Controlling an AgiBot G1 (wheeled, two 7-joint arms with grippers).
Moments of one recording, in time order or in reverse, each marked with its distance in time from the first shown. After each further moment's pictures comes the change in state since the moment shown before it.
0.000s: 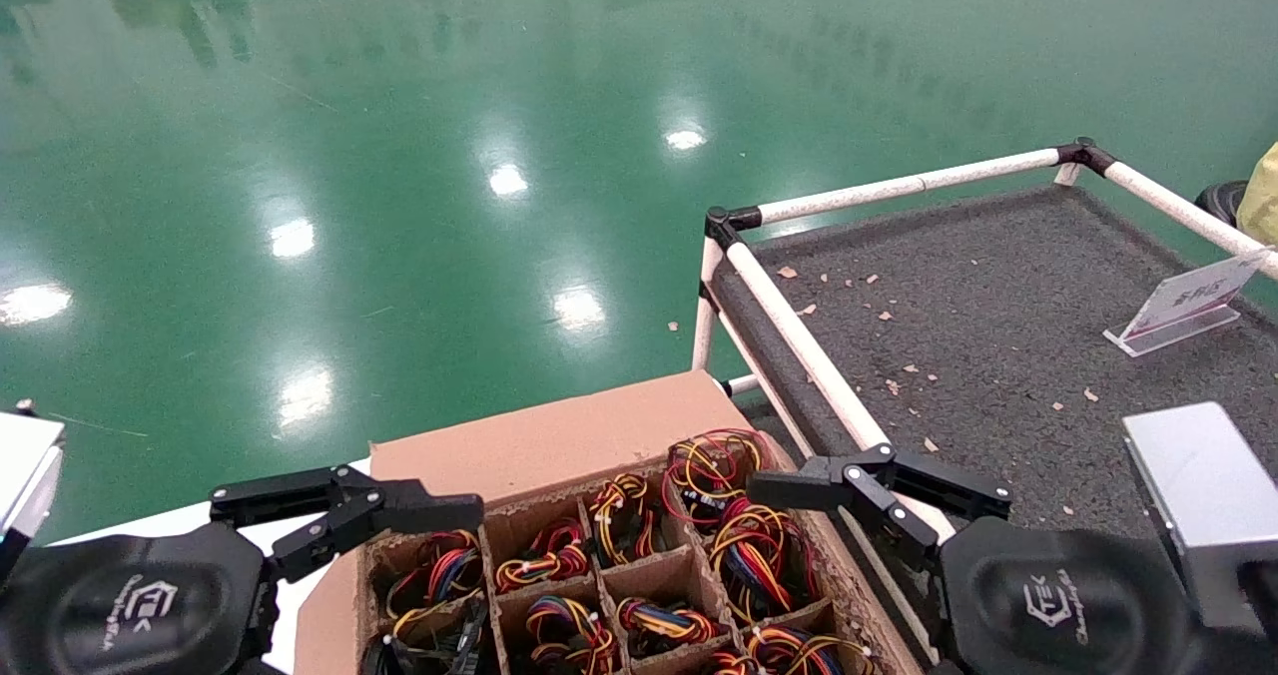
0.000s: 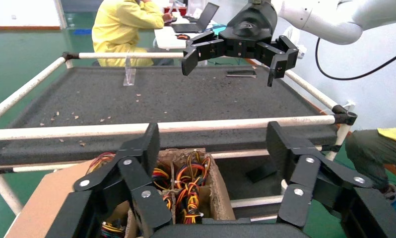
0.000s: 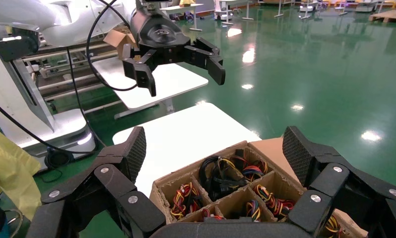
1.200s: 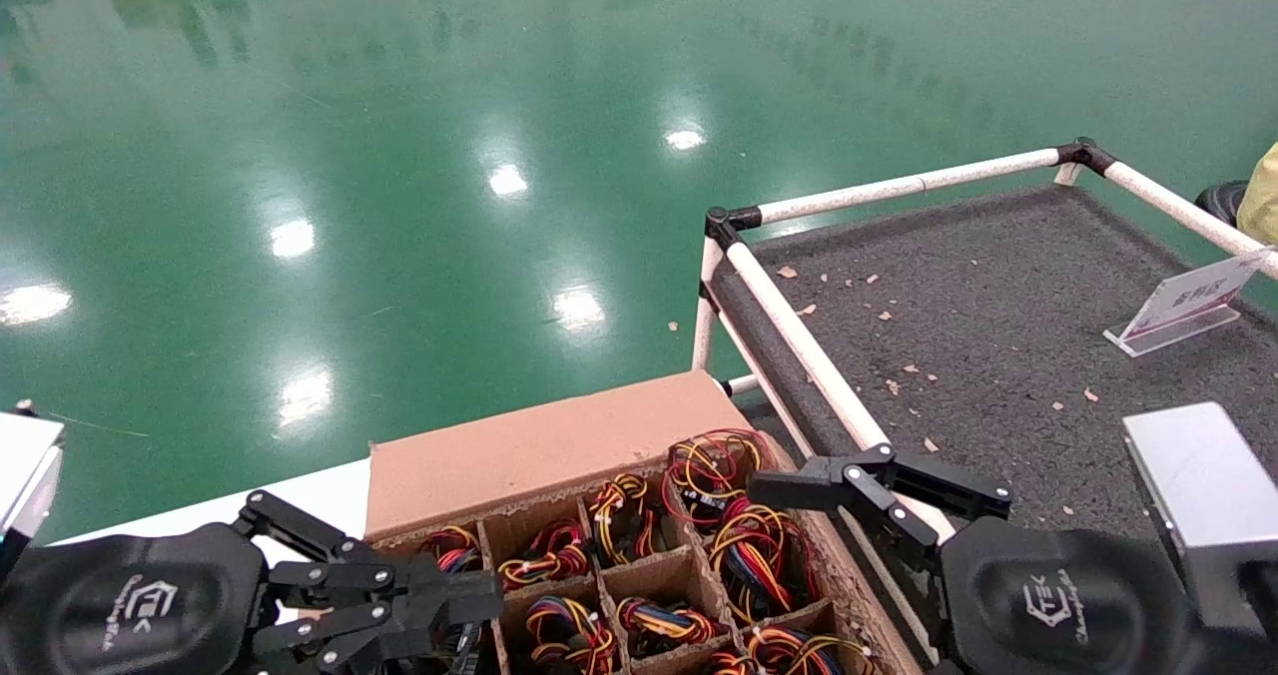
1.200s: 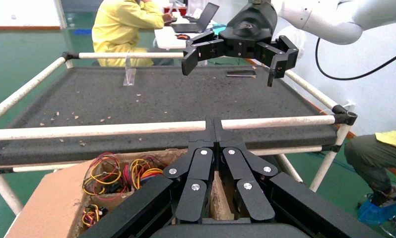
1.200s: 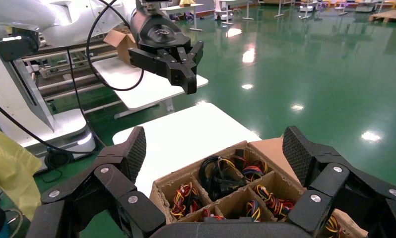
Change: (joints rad) left arm 0.000 0.000 0.000 0.000 0.000 0.000 0.000; right arm -0.002 0.000 -0.002 -0.003 -0.006 0.005 0.000
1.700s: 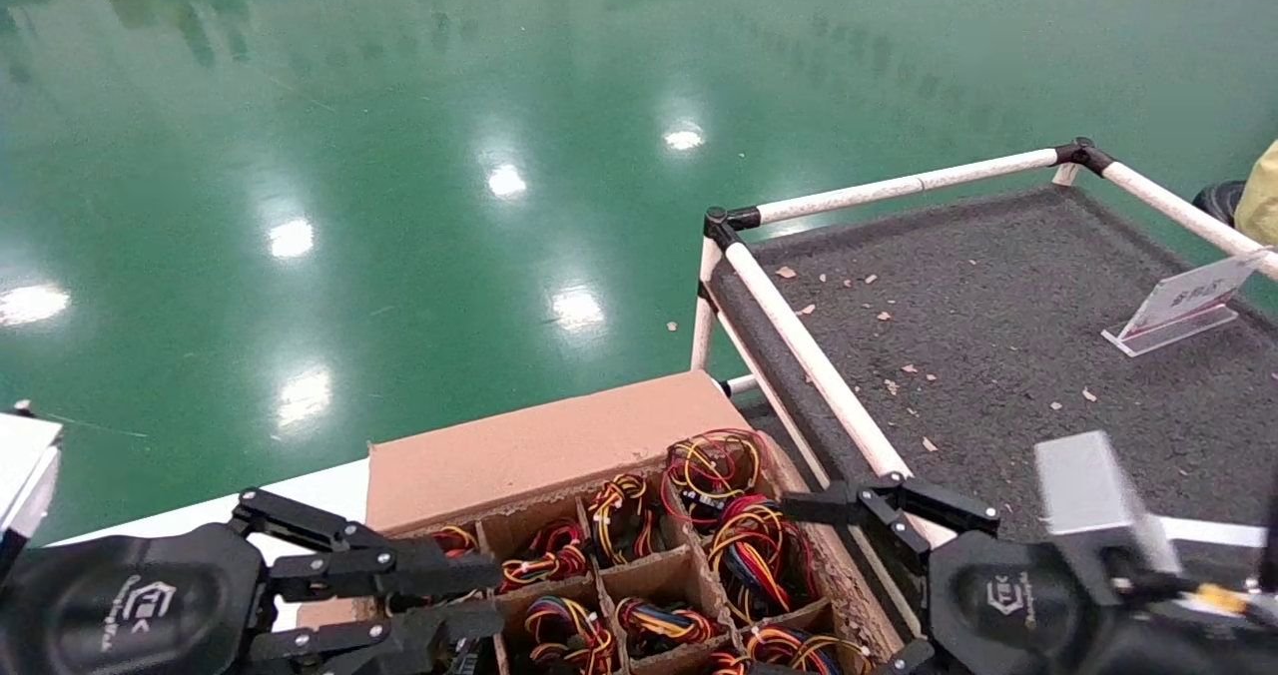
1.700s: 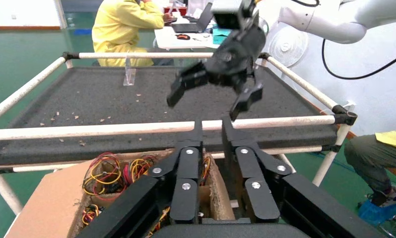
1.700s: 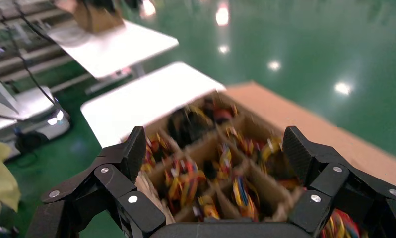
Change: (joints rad) left arm 0.000 0.000 0.000 0.000 0.000 0.000 0.000; right arm -0.024 0.039 -0.040 -0.008 -0.138 0.081 0.028
